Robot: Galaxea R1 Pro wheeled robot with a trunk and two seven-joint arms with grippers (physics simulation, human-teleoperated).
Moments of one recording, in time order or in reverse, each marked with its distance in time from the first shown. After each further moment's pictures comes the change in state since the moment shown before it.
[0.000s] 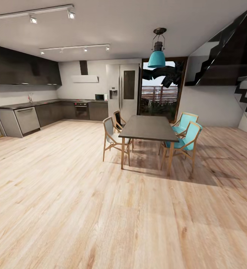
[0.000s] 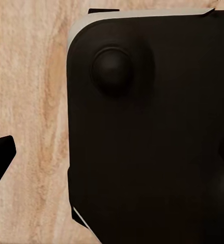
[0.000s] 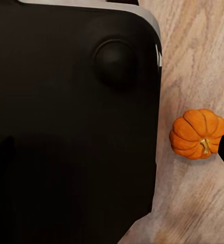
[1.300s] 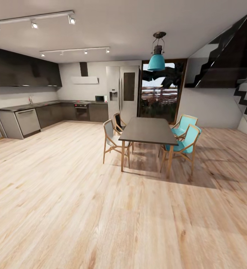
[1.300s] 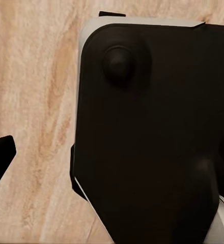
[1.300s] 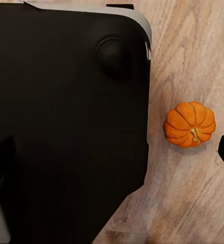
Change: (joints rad) left arm 0.000 0.004 0.047 -0.002 0.040 0.000 0.001; right arm 0.000 0.001 0.000 -0.002 0.000 0.000 -0.005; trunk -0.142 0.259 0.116
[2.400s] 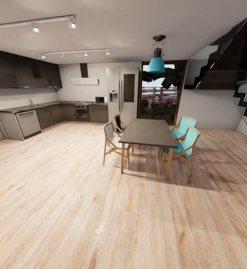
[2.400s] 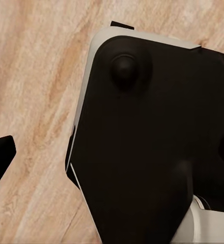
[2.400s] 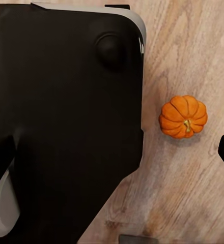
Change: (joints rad) left arm 0.000 0.009 -0.002 -0.021 0.153 0.000 -0.001; right arm -0.001 -0.002 -0.001 -0.002 -0.001 0.001 -0.002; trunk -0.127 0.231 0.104
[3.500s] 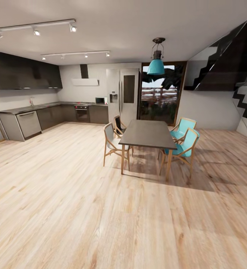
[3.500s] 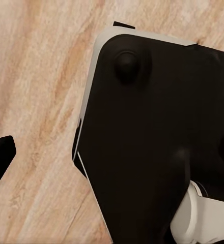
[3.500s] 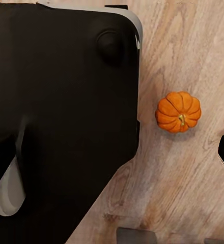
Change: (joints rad) left arm -0.004 0.003 -0.004 -0.002 -0.006 0.002 0.003; right arm -0.002 0.000 0.003 -0.007 0.004 0.005 -0.003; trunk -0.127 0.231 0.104
